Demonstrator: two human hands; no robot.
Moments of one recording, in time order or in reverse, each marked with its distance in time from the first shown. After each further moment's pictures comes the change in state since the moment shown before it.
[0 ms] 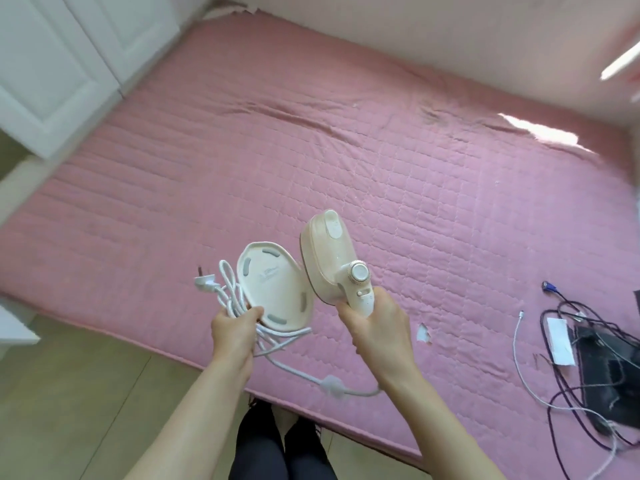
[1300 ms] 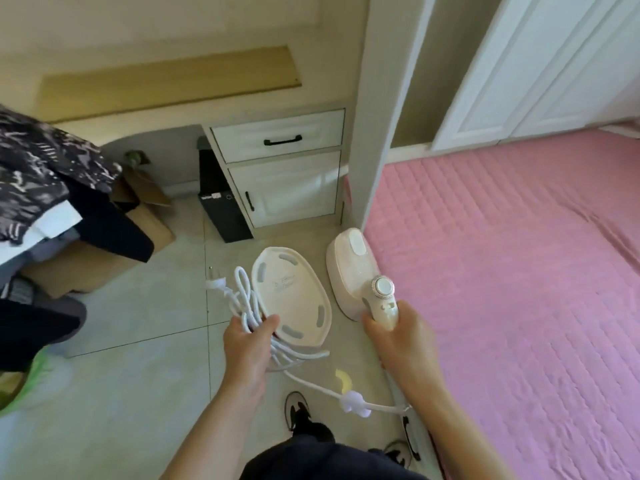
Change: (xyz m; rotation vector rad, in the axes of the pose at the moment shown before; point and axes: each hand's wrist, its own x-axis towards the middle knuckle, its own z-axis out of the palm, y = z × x) left_hand -0.142 -0.074 -0.487 -0.611 0.672 0.019; right_hand -0.316 -0.169 0.271 -0.306 -0.679 -0.585
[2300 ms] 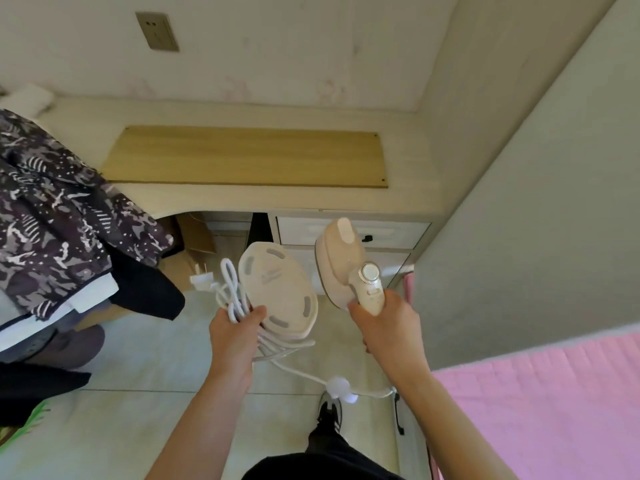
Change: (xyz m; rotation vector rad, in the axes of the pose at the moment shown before) left_hand 0.247 0.222 0.020 -0.225 0.199 0.032; right_hand 0.267 -0.257 0.113 -0.061 -0.171 -0.176
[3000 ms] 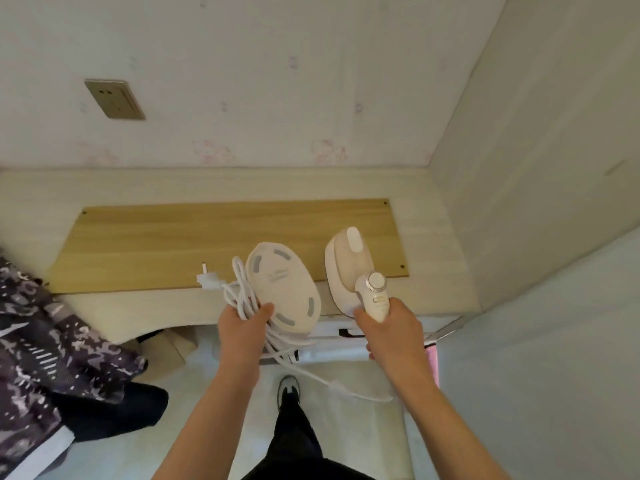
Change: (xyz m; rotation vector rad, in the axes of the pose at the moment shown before) left_hand 0.209 0.139 0.136 0.082 -0.044 0.081; right_hand 0.231 -0.112 0.037 0.101 0.073 0.098
